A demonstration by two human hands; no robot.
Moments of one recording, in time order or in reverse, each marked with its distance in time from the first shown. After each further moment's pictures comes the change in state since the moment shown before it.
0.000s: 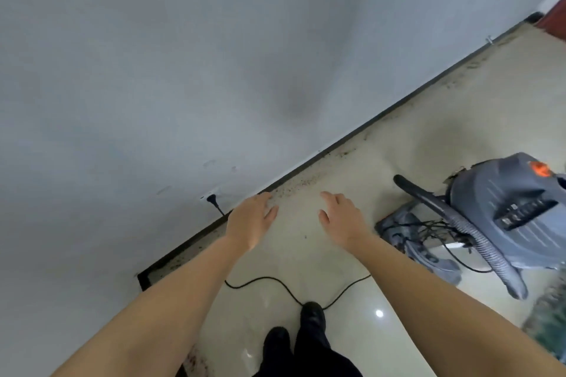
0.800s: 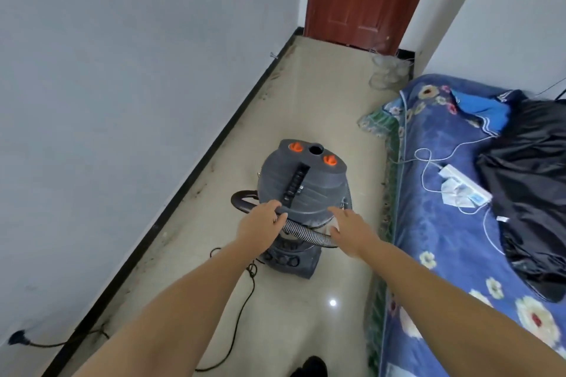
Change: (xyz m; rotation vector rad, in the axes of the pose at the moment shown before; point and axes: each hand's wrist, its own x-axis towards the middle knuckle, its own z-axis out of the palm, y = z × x) left_hand -0.017 0.419 0.222 0.103 -0.273 0.551; right_hand -0.241 0.397 -0.105 0.221 0.111 0.547
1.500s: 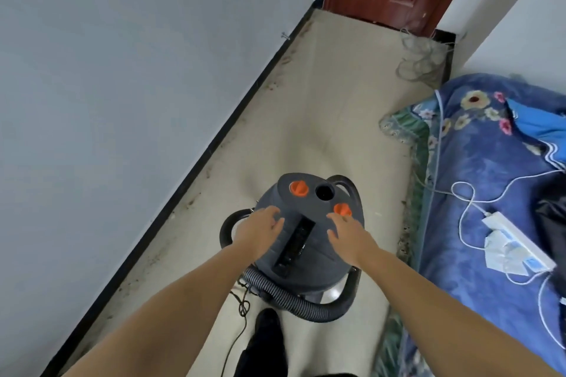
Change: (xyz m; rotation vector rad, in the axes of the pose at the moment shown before) left_hand 0.234 -0.022 0.008 0.008 -0.120 -0.180; right_hand 0.233 0.031 -0.054 0.050 -0.098 -0.029
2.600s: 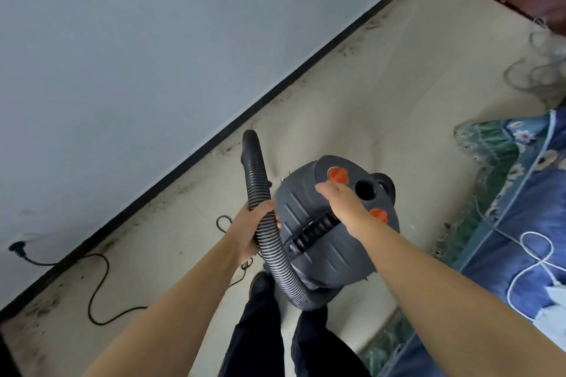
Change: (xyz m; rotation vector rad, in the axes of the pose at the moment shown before) left_hand -0.034 -0.027 0.018 -1.665 0.116 -0.487; right_hand 0.090 -0.057 0.002 0.695 -0.315 0.041
